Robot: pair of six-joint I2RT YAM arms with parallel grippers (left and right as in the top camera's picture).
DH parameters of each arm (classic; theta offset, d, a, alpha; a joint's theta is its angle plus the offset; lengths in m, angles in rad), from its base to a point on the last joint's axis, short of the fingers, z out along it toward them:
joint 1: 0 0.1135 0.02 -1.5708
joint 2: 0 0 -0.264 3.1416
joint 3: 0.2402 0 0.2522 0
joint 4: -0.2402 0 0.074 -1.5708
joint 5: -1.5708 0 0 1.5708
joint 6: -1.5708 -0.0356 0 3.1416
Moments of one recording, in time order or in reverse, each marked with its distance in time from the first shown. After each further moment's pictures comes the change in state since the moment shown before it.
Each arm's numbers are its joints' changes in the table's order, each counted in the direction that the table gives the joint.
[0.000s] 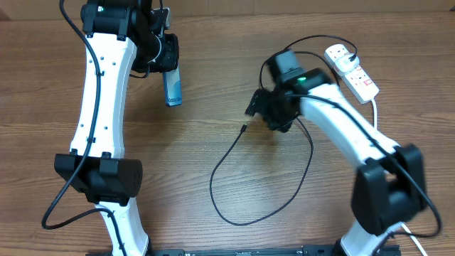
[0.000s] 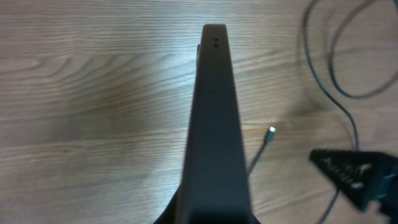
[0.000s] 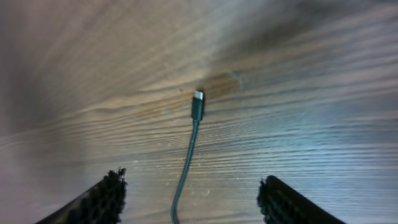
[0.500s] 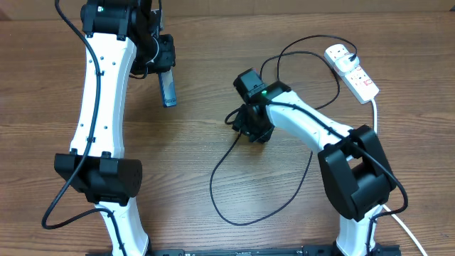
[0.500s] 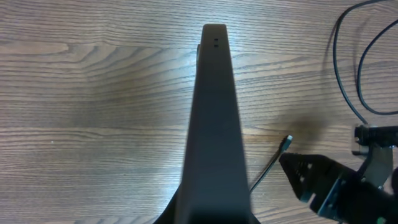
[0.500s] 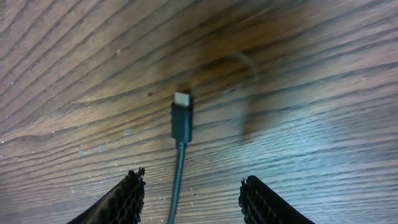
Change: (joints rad) left arm 0.000 0.000 -0.006 -0.011 0.072 0.063; right arm 0.142 0.156 0.000 0.066 -0.138 -0.167
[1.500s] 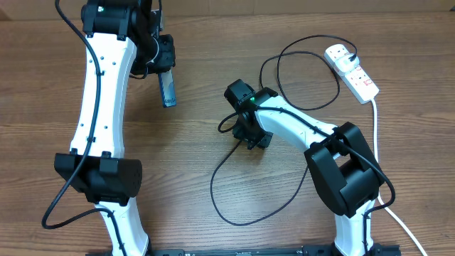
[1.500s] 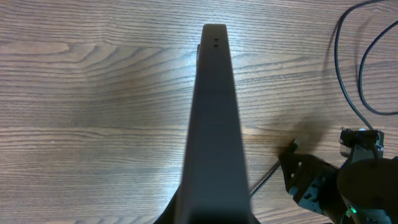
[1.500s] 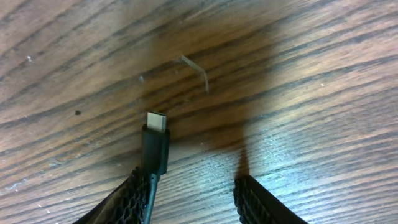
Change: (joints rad) left arm 0.000 0.000 -0.002 0.001 0.003 0.000; right arm 0.041 0.058 0.000 -0.046 -0.159 -0.023
